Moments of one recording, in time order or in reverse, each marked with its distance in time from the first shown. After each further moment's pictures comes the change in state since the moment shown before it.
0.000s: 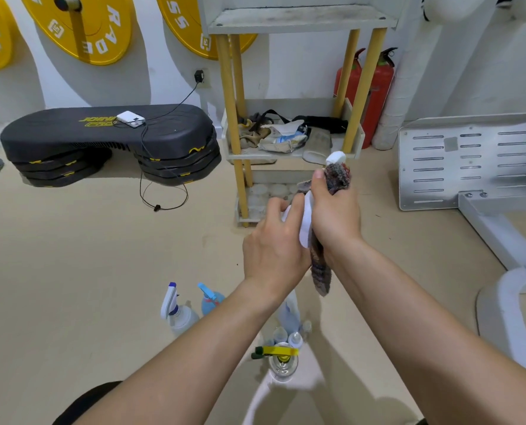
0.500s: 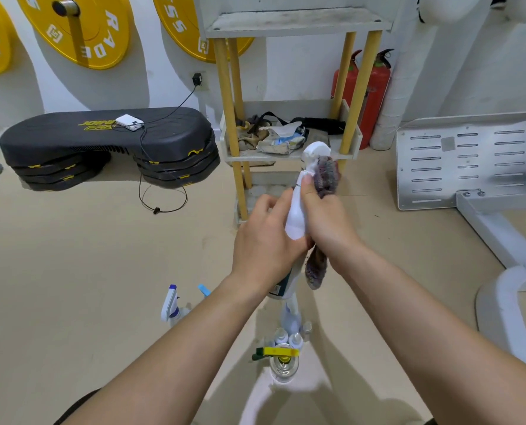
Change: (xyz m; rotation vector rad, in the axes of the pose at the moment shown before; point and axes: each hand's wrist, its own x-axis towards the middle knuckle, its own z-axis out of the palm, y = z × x) left_hand 0.010 -0.012 -0.014 -0.301 -0.072 -0.016; right_hand -0.006 0.001 -0.005 -0.127 -0.262 -0.040
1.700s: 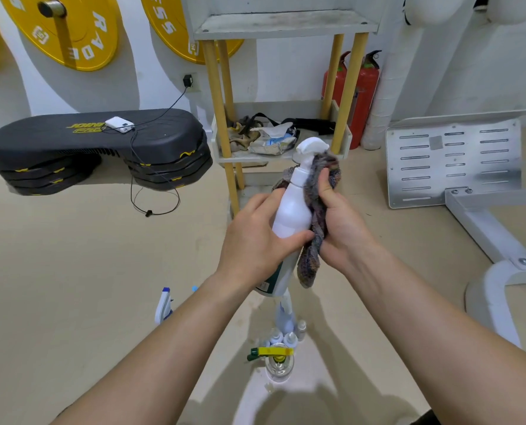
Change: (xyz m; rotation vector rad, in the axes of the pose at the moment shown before) left_hand 0.002 -0.002 -0.011 -0.167 -0.005 0.047; right_hand 0.002 0.005 -0.022 0.790 -0.195 0.164
